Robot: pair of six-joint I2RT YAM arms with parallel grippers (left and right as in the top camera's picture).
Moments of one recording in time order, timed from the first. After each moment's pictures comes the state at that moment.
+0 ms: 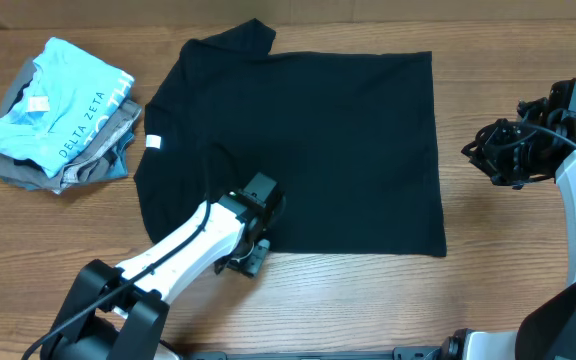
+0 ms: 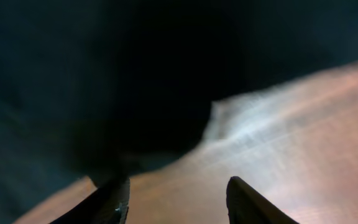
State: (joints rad) left arm -0.57 1.61 0.90 -0.94 -0.07 -0.18; right arm -0.30 1.56 1.32 -1.01 -0.44 0.40
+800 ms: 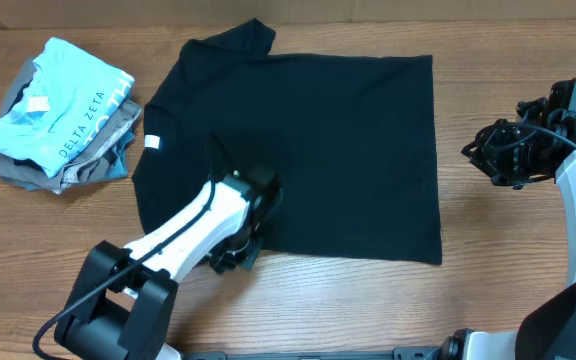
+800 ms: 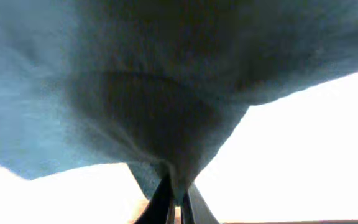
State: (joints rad) left arm -0.54 1.70 1.05 -1.22 -0.09 -0.18; right arm -0.30 1.56 1.32 -1.02 -0.43 0.39
